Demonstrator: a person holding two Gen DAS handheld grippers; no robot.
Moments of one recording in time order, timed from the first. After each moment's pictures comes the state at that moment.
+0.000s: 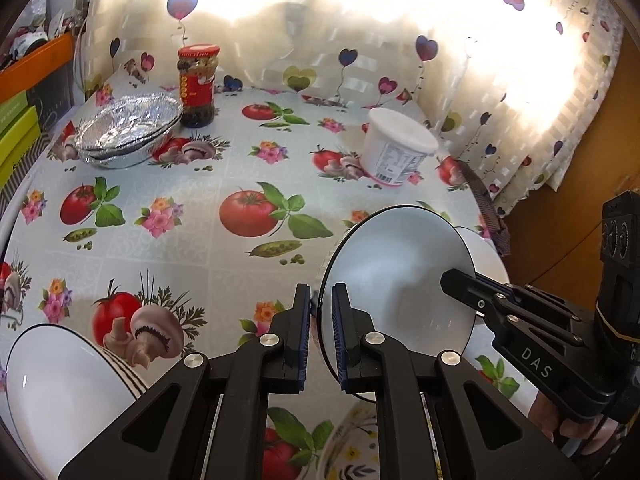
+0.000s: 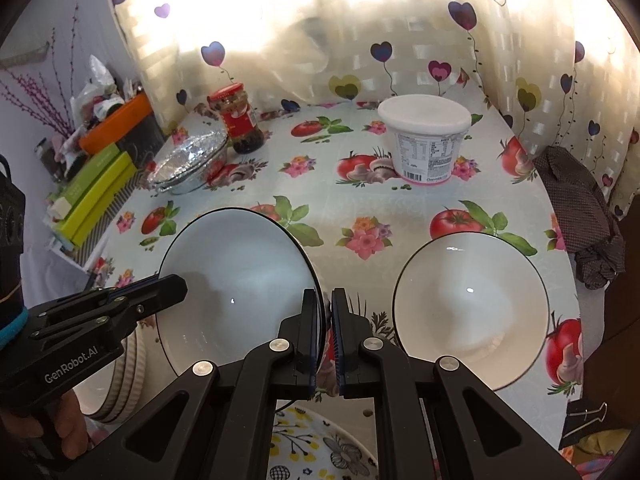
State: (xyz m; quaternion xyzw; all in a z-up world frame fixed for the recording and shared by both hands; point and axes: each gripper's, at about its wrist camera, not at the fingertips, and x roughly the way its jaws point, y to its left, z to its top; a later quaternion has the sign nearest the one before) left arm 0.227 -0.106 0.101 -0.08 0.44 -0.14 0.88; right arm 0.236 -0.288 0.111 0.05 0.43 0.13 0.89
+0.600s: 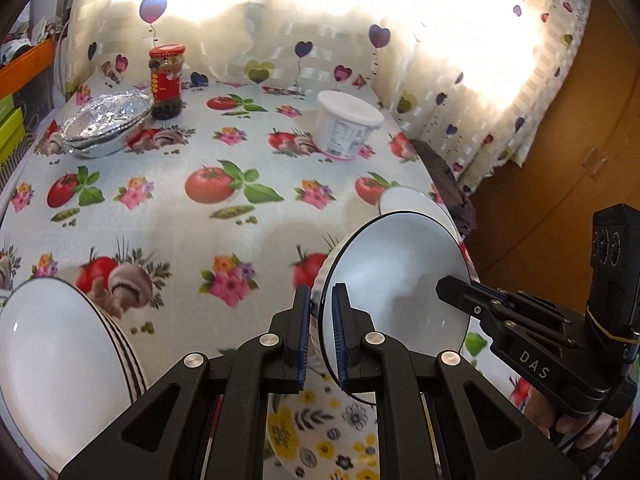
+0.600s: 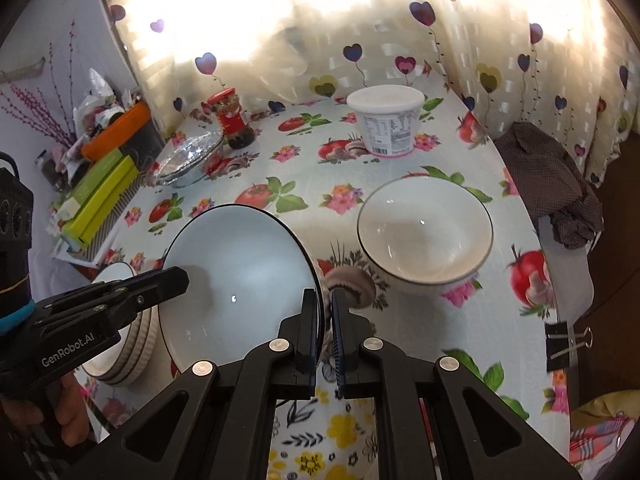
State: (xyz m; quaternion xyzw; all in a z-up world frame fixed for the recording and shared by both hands) left arm 0.167 -0.126 0.107 -0.07 0.45 -0.20 0.87; right arm 0.157 -0.313 0.117 0.09 0.44 0.10 0.89
